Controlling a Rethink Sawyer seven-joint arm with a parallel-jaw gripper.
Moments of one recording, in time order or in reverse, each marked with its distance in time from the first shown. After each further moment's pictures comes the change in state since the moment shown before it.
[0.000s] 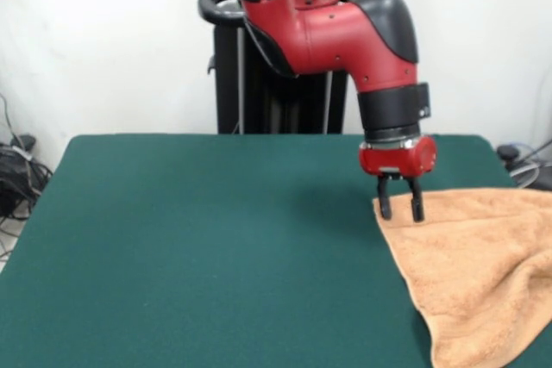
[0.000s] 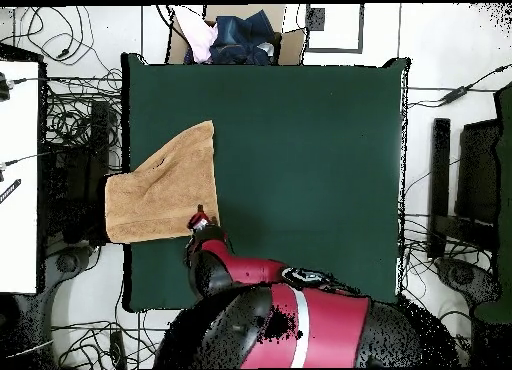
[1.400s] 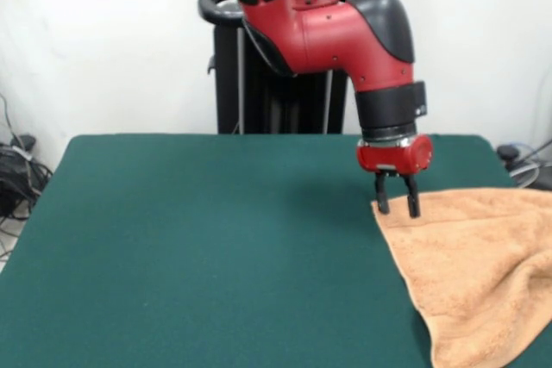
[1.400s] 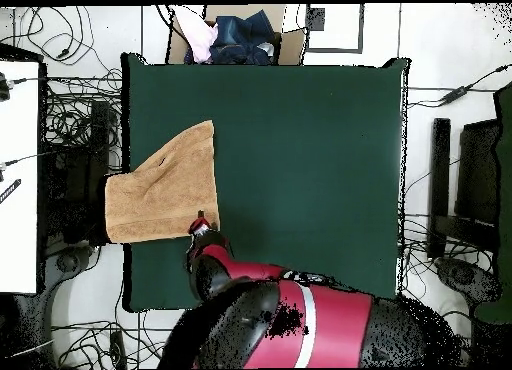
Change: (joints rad) arm -0.013 0.024 0.002 0.019 -0.001 -0.002 0.000
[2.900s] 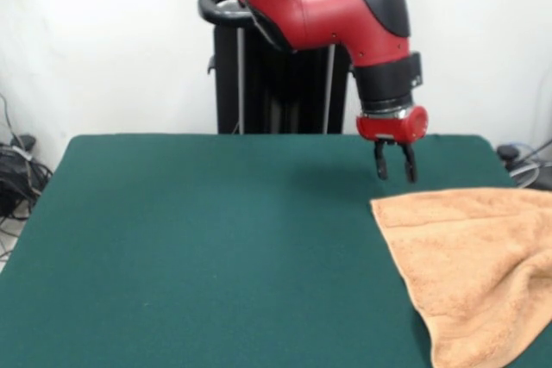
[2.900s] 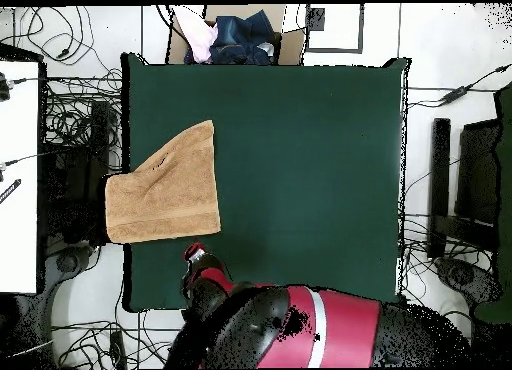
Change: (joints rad) arm -0.020 -0.021 -0.001 0.123 -0.031 0.022 0.000
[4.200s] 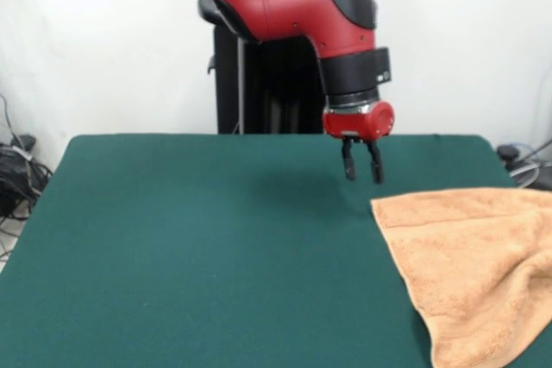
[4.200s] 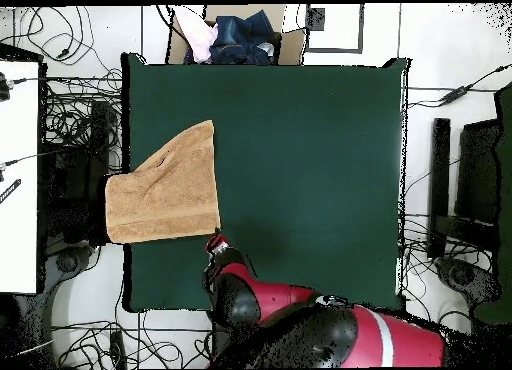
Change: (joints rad) arm -0.121 -0.056 0.001 -0.001 -0.056 0.018 0.000
